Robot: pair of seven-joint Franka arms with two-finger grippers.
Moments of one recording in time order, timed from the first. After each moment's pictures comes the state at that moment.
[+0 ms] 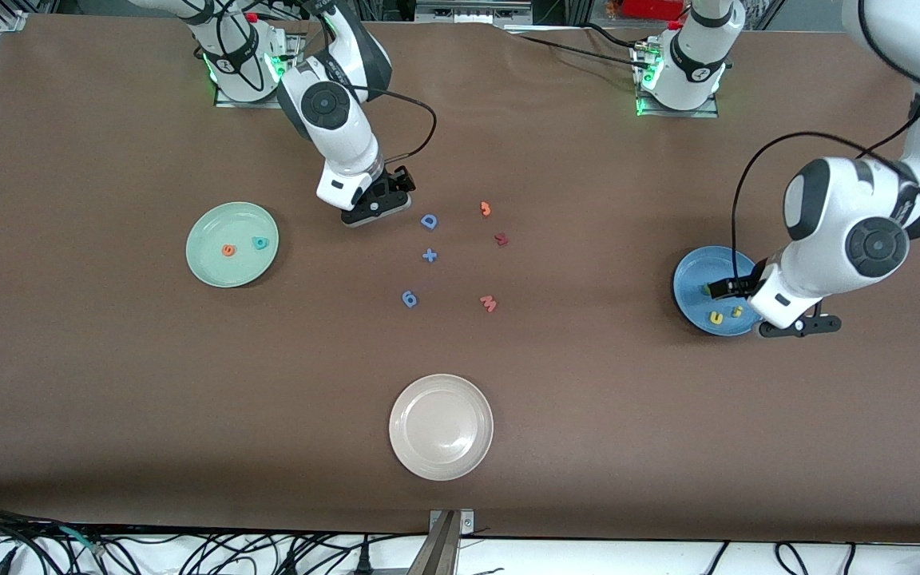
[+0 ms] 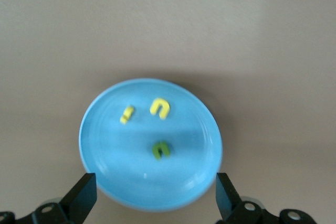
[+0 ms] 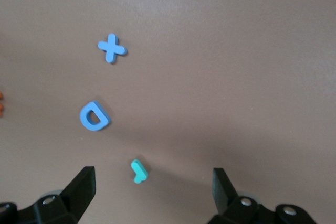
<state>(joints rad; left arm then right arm) 0.07 0.29 -0.11 -1.92 0.07 2.03 -0.16 0.81 0.24 -0.08 -2.29 0.17 2.53 0.21</state>
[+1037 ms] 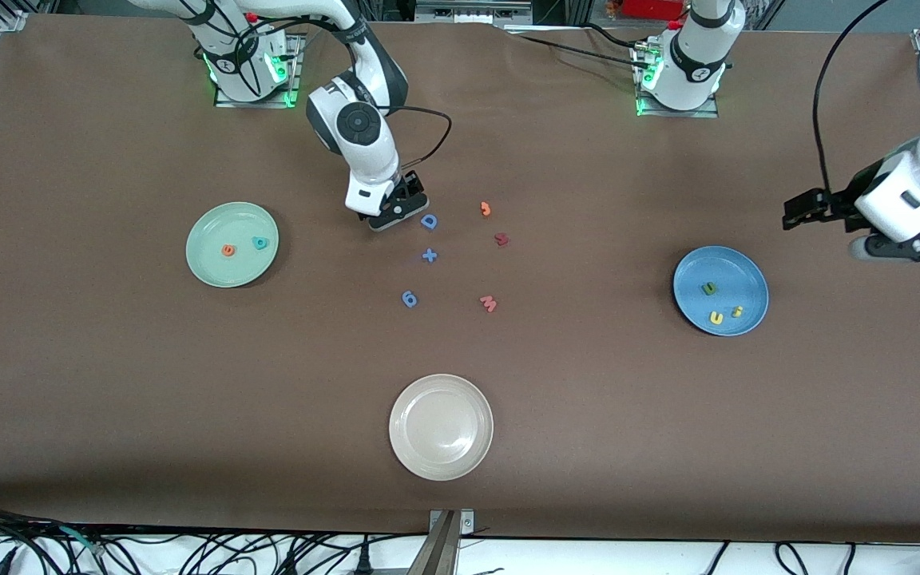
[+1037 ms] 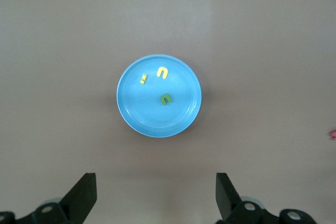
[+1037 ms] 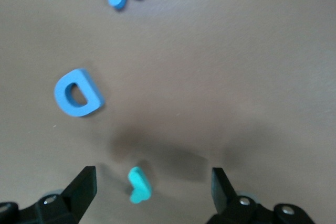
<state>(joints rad) -0.02 0.04 0.03 -1.71 -0.01 1.64 0.04 0.88 0.40 -0.07 -2.29 0.15 2.65 0.19</state>
